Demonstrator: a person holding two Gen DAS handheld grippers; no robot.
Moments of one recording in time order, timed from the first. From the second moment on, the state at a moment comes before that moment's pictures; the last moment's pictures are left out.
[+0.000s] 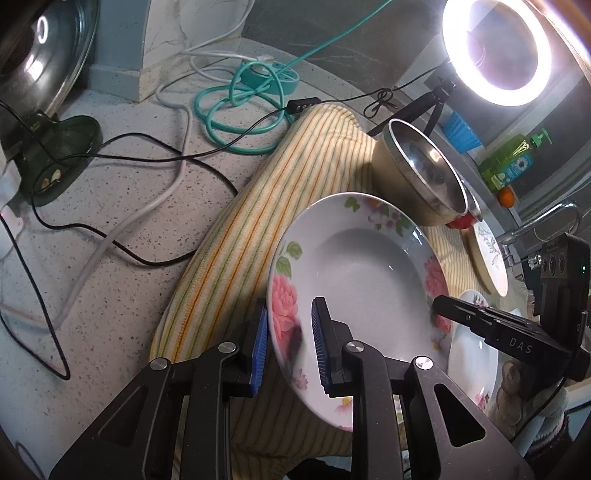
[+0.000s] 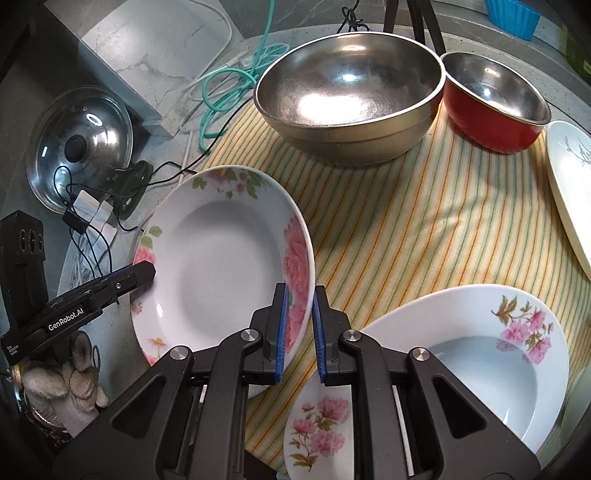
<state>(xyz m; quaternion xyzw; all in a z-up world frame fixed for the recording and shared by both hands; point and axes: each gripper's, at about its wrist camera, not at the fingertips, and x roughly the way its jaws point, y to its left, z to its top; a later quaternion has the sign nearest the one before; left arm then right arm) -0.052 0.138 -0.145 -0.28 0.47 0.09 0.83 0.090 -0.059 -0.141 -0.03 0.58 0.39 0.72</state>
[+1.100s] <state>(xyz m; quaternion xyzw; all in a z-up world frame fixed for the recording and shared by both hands) -0.011 -0.005 -0.130 -0.20 0.50 -0.09 0.84 0.069 -0.257 -0.129 0.08 0.60 0.24 0.76</state>
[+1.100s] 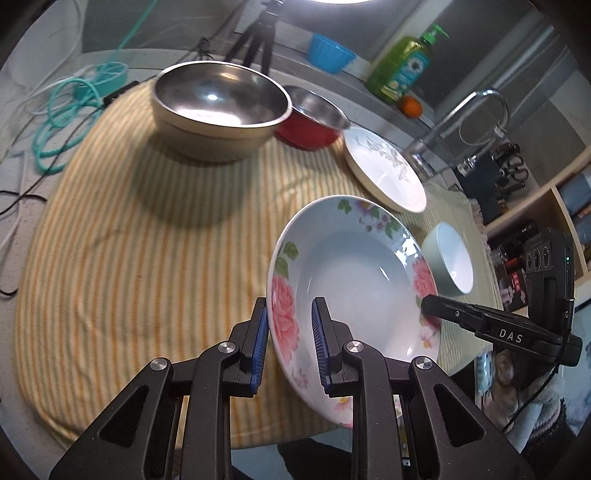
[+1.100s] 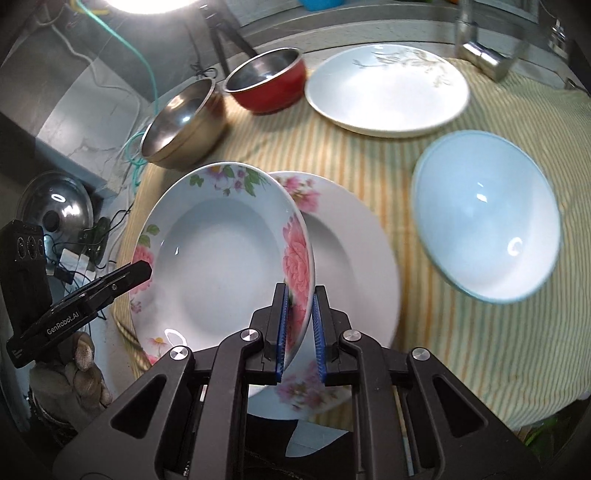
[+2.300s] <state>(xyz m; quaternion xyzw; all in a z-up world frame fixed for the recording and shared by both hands) 0.003 -0.040 -0.144 -0.14 0.53 -0.09 0.83 0.061 -0.258 -0.138 0.00 0.59 0.20 0.78</state>
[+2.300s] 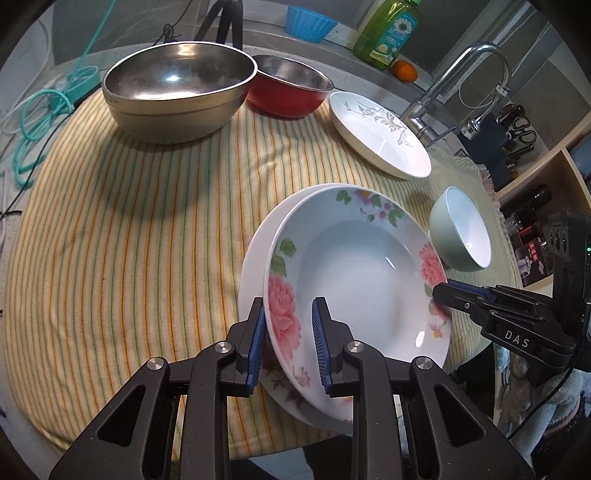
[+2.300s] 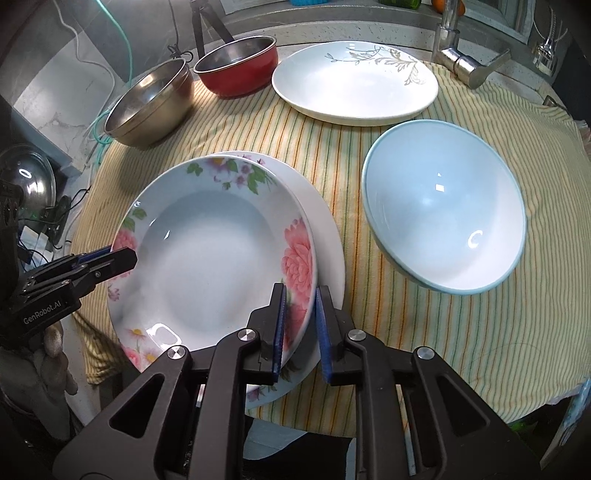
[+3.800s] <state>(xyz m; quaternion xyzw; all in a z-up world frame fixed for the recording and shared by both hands) 0.083 -0.066 -0.098 -0.18 0.48 -0.11 0.85 0.161 -0.370 -0.066 0.08 0.49 0.21 0.84</state>
